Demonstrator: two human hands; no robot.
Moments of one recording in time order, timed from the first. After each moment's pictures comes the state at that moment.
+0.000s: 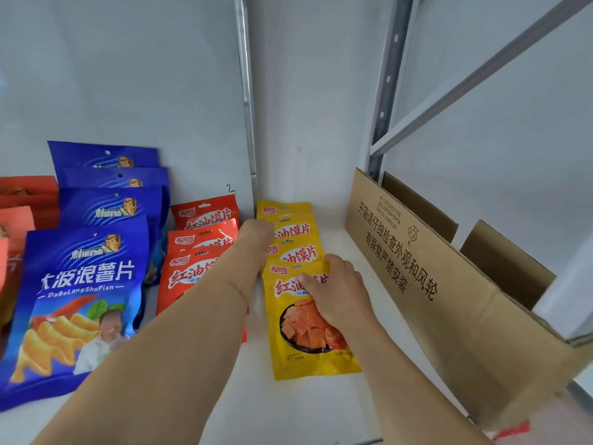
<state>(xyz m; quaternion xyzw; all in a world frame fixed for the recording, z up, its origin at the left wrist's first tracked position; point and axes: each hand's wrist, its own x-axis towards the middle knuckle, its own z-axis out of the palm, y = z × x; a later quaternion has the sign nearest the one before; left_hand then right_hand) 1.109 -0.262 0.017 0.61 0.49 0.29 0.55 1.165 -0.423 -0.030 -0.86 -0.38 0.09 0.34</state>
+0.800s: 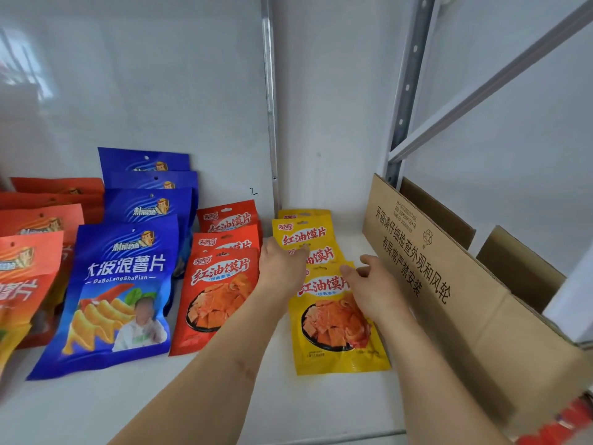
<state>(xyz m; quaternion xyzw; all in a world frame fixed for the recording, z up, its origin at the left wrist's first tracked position) 1.074 -0.332 -0.005 0.63 0.48 0.33 0.51 1.196 -0.434 -0.032 -0.81 -0.33 0.16 0.45</state>
